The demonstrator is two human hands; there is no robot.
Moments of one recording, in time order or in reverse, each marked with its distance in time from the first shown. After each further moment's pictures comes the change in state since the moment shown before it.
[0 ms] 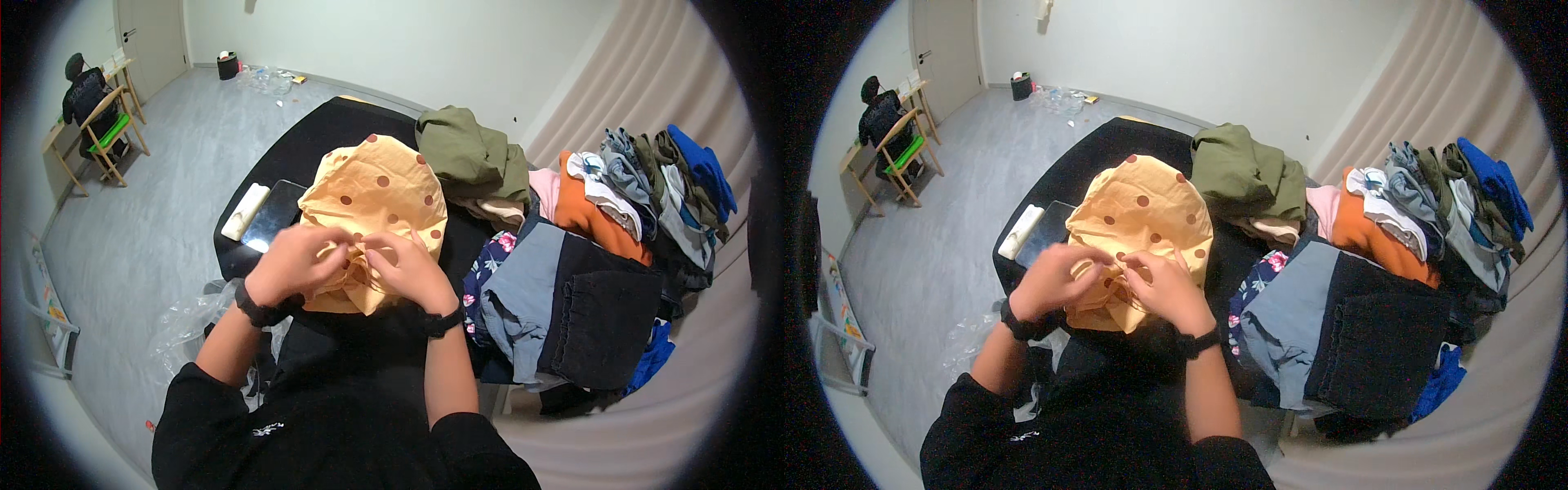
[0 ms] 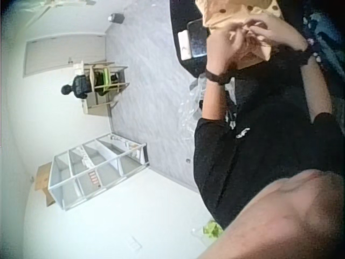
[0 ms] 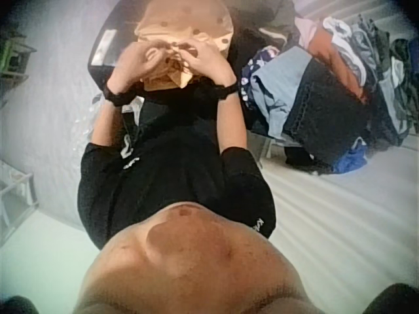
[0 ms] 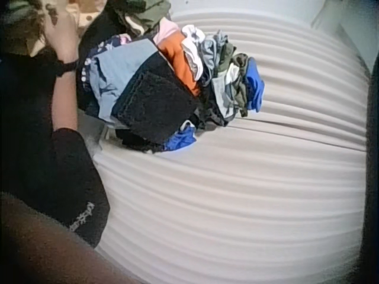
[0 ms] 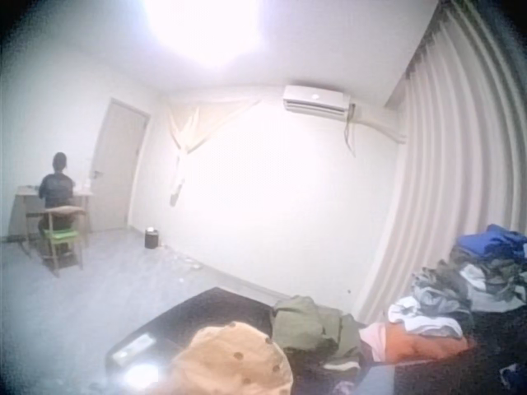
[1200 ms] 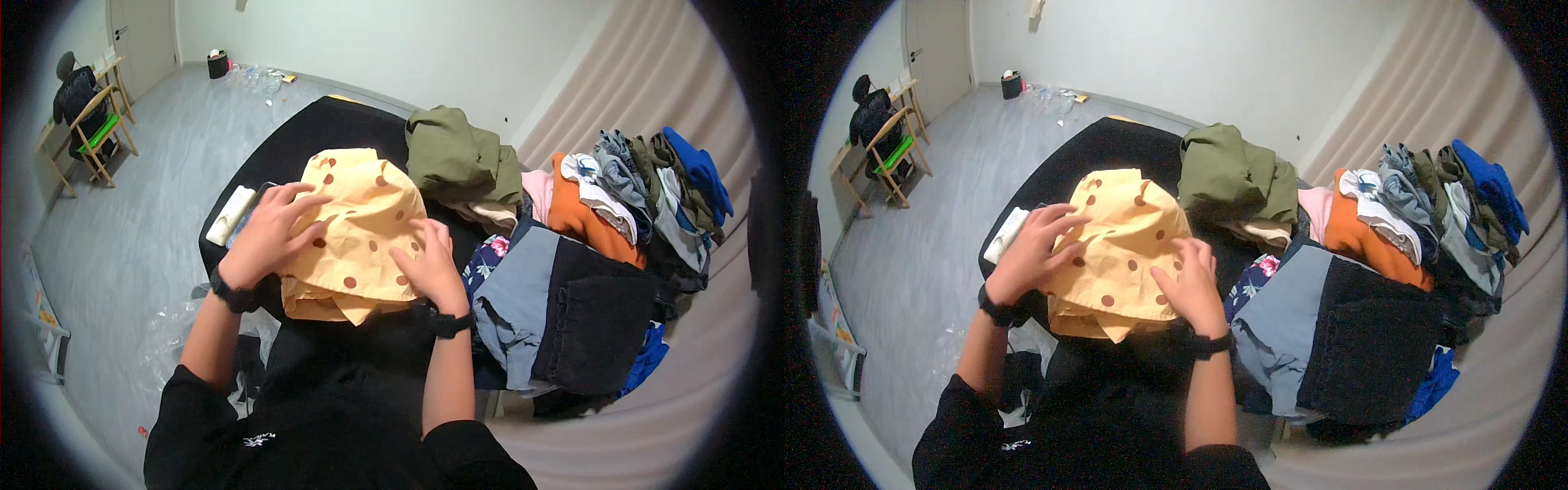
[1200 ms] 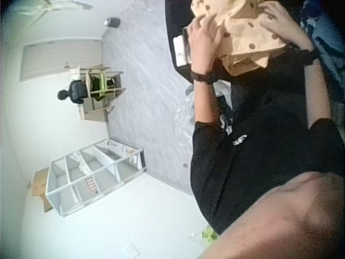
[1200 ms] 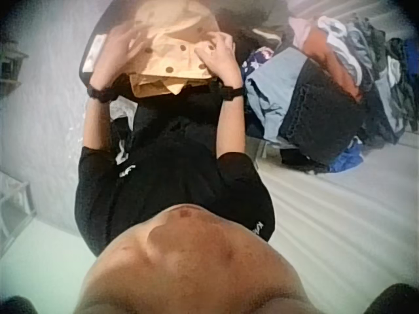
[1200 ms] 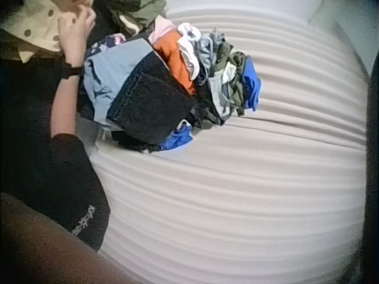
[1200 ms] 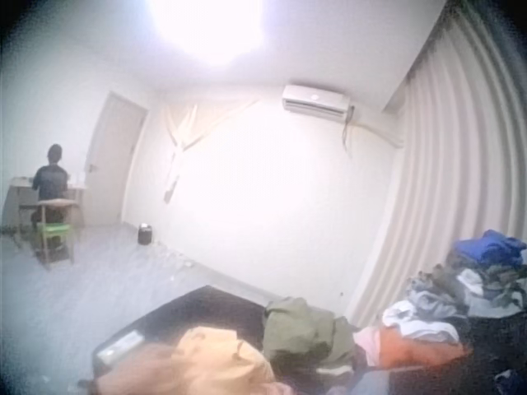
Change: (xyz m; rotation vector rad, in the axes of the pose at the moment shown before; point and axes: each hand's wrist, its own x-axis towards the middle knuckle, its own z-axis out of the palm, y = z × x) left_hand 0.022 -0.019 -0.019 0.282 0.248 0.211; right_hand -0.015 0.054 -0.008 -0.095 0.213 0.214
